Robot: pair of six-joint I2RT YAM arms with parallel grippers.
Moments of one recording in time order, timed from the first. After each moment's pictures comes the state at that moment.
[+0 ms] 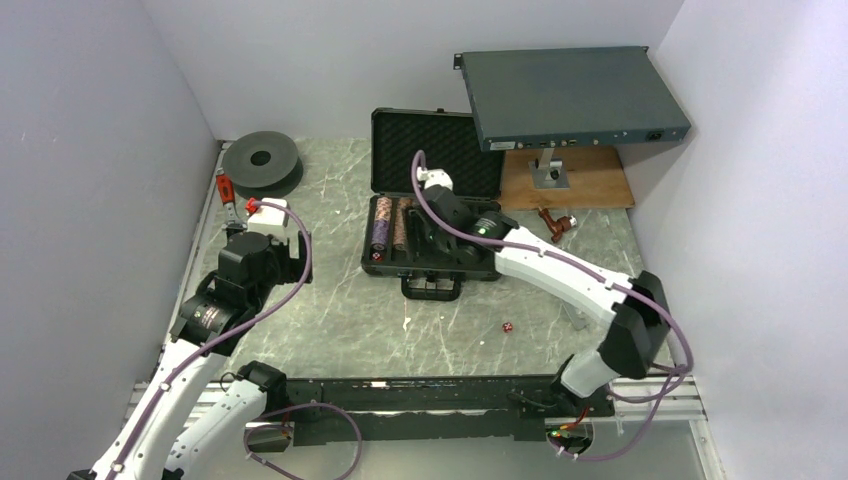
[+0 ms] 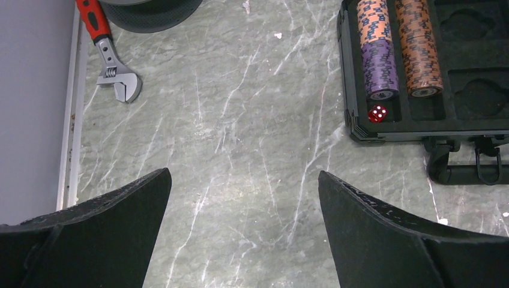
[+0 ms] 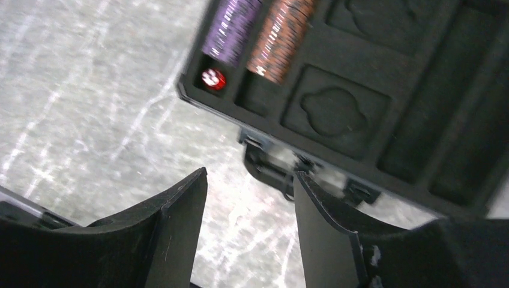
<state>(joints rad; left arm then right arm) -0.39 0.66 0.85 -0.65 -0.32 -0.10 0.89 1.57 1.37 -0.56 0.23 0.53</state>
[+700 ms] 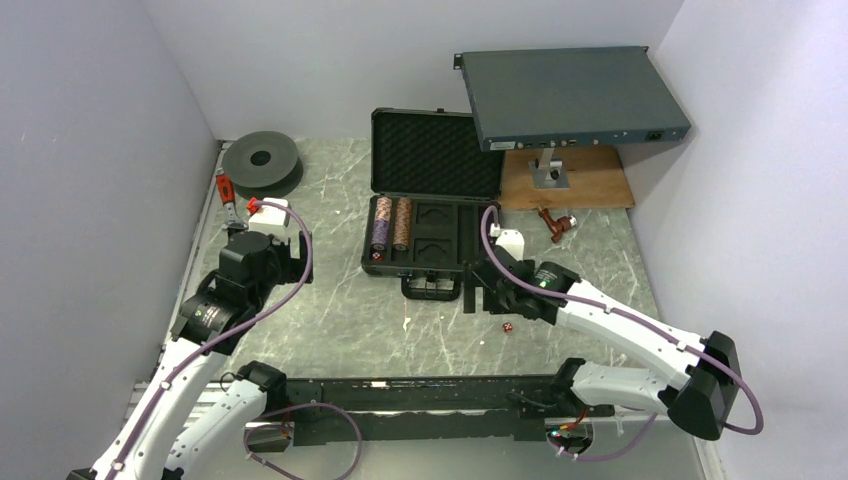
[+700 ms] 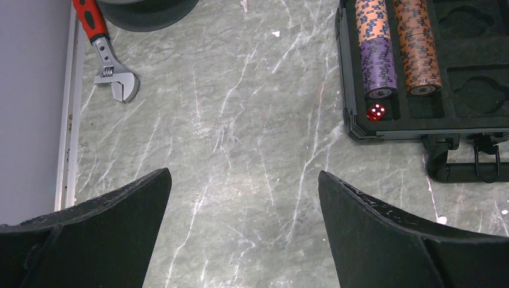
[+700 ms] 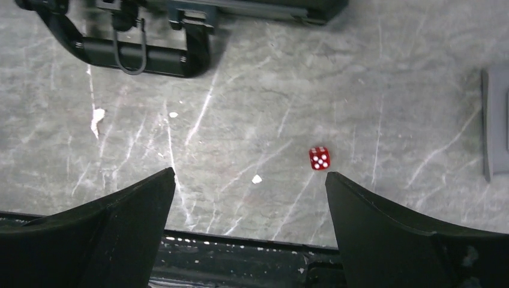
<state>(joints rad) -0.39 0.66 0.85 -0.66 -0.31 -0.10 0.89 1.10 0.89 -0.85 0.37 0.75</state>
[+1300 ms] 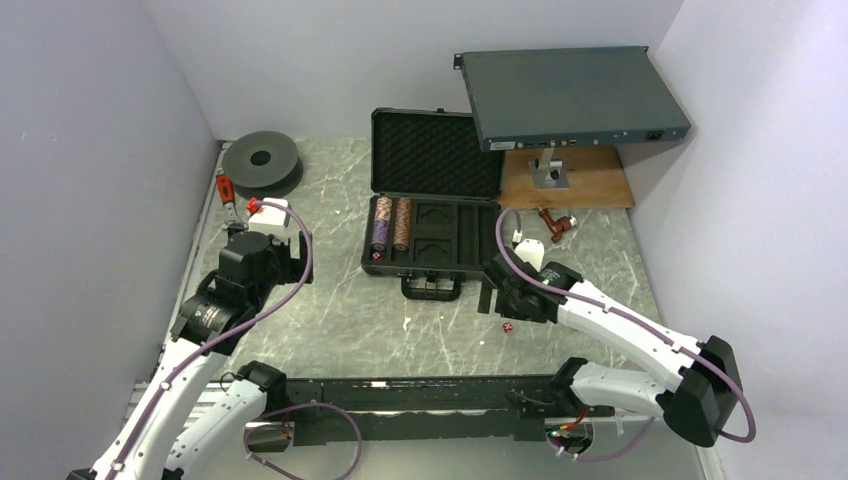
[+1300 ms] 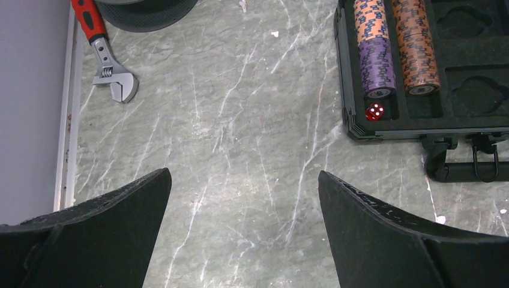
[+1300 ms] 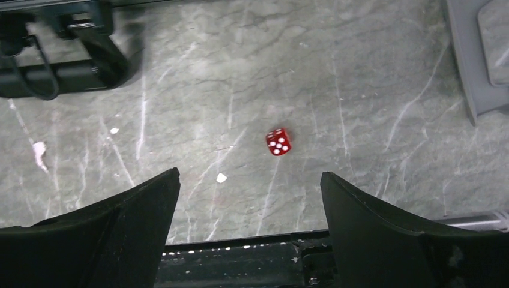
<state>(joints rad) -0.39 0.66 0.85 -0.66 -0.31 -0.10 0.81 1.08 0.82 -0.94 0.40 0.91</state>
